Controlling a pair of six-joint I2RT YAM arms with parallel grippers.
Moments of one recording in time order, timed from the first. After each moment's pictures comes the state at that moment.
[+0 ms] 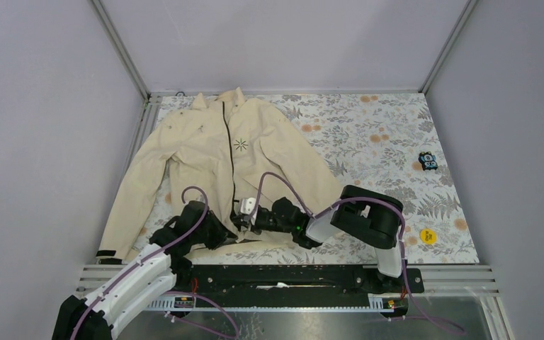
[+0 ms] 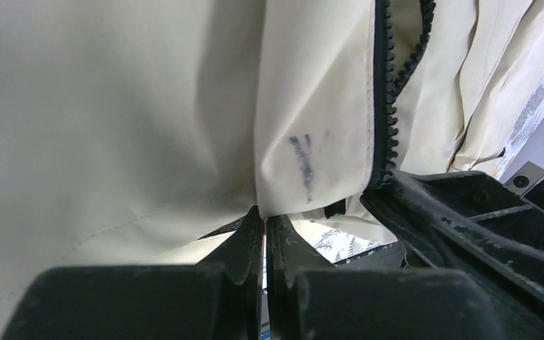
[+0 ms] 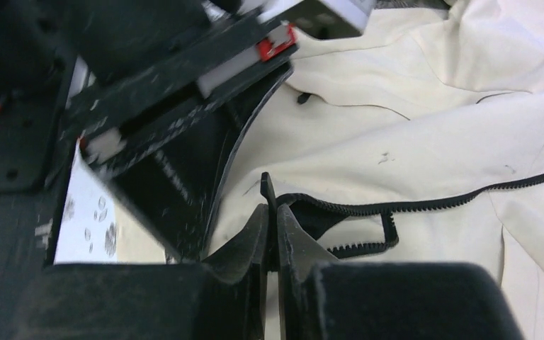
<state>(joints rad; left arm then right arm) -0.52 0.62 0.20 -0.49 0.20 -1.12 1.14 1.95 0.68 1.11 -0.26 -0.24</state>
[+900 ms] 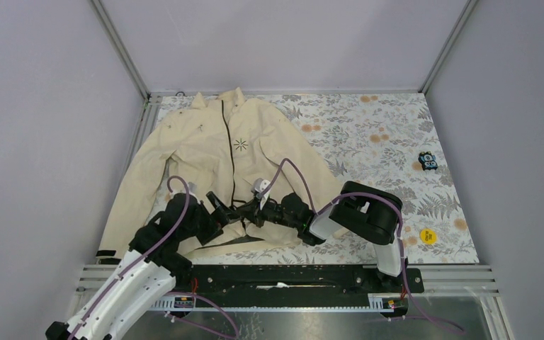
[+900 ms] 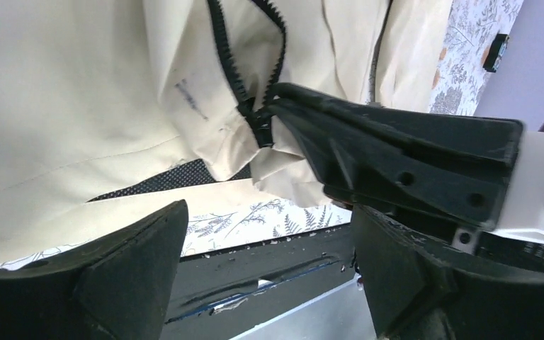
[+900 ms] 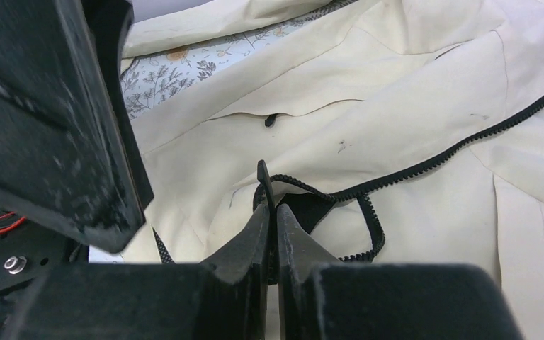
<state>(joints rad) -0.52 0.45 0.41 -0.73 0.14 -1.14 1.08 1.97 0.66 1.26 -0.18 0.14</state>
